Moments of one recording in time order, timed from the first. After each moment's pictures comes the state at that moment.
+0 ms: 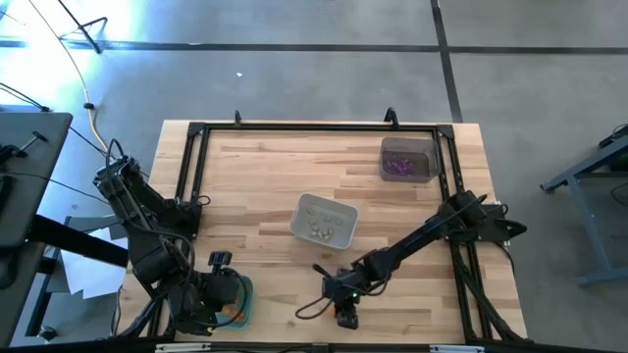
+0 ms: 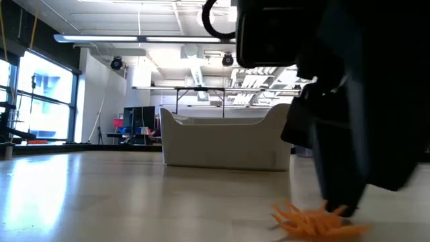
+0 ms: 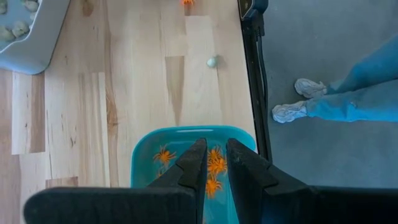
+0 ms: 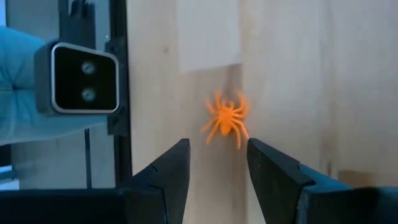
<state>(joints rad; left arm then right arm) -0.94 1.49 1.44 -1.07 -0.30 -0.78 0.49 2.05 1.26 -0.16 -0.26 0.71</state>
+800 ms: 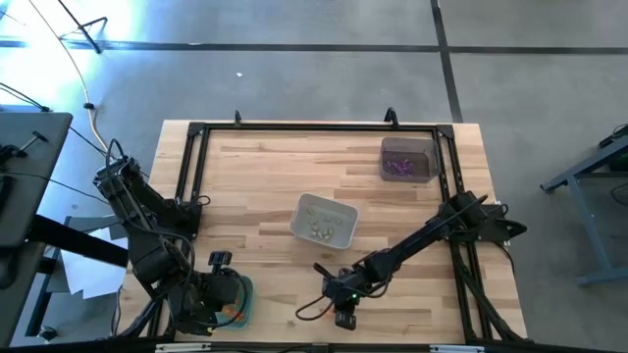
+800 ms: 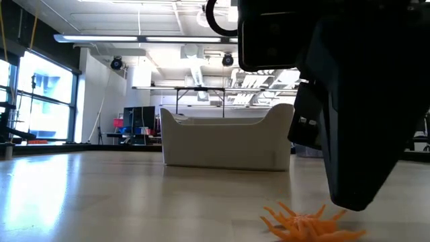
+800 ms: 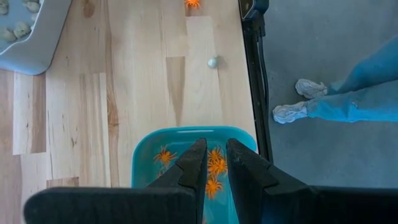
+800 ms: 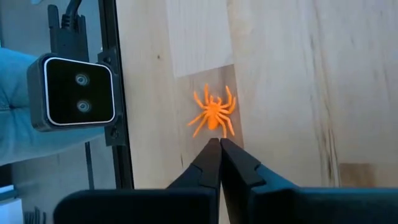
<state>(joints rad) -0.94 1.49 1.44 -1.07 -0.30 -0.78 0.52 2.05 1.26 -0.15 -0.22 0.79</state>
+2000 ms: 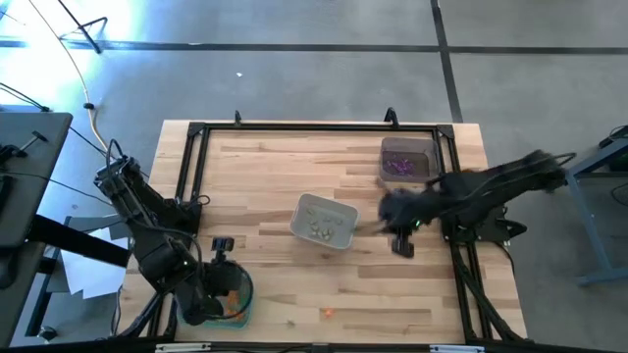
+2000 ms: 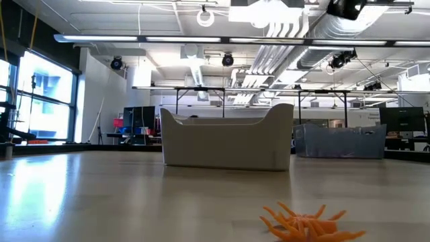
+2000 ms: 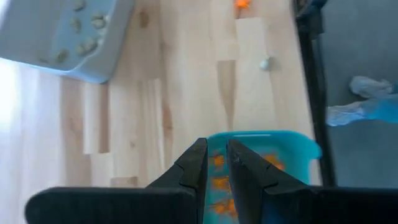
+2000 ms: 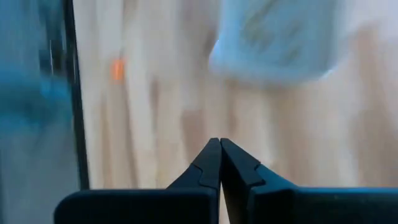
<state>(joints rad) -0.90 1.49 1.44 -1.17 -0.42 -0.72 0.34 1.34 1.26 -1.06 -0.08 0.48</state>
